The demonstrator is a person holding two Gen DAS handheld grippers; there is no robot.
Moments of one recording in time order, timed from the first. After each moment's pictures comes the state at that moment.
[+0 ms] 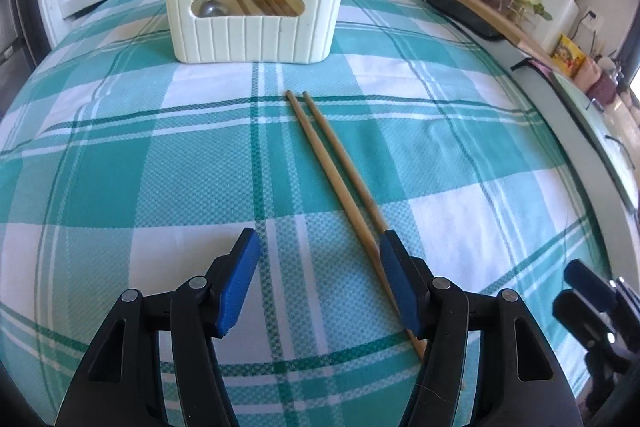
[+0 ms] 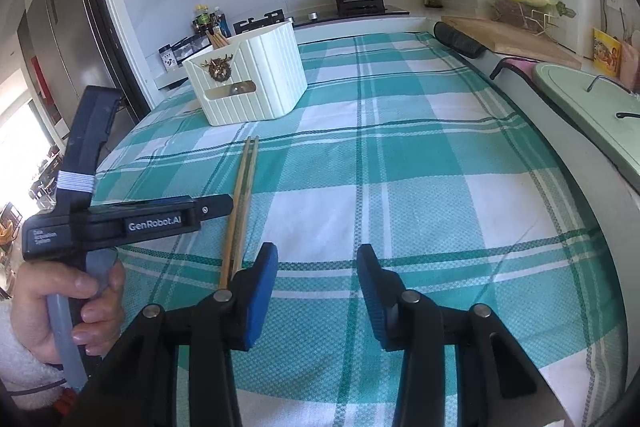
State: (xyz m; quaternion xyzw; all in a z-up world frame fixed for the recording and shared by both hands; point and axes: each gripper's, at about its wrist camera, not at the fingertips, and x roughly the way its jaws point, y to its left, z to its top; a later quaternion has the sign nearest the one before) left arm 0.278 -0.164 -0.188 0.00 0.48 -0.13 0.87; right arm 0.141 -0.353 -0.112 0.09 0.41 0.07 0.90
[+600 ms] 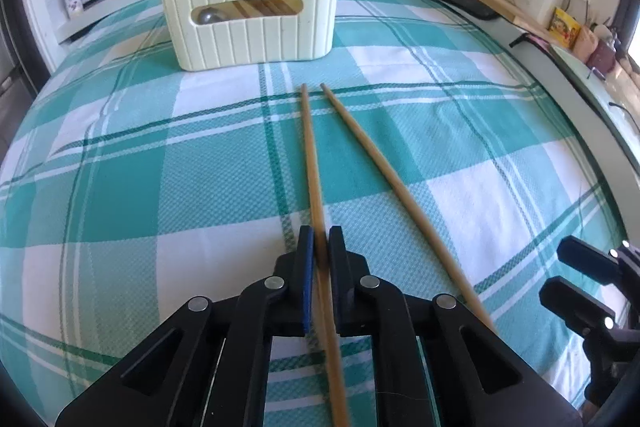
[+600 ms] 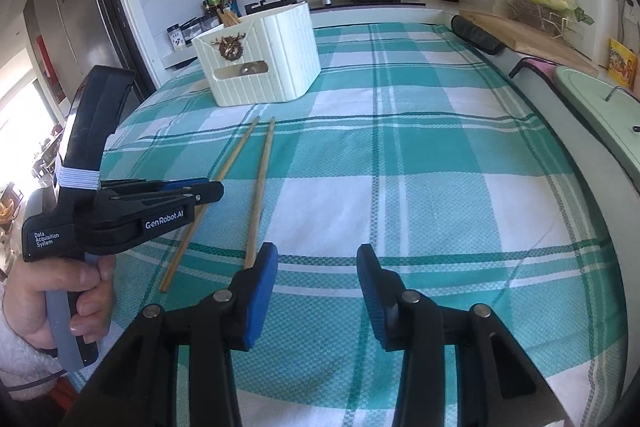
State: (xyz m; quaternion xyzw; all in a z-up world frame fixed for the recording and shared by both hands) left arm 0.271 -0.149 -0.185 0.04 0.48 -0.14 0.87; right arm 0.154 -0.335 -0.121 0.06 0.44 0.10 0.89
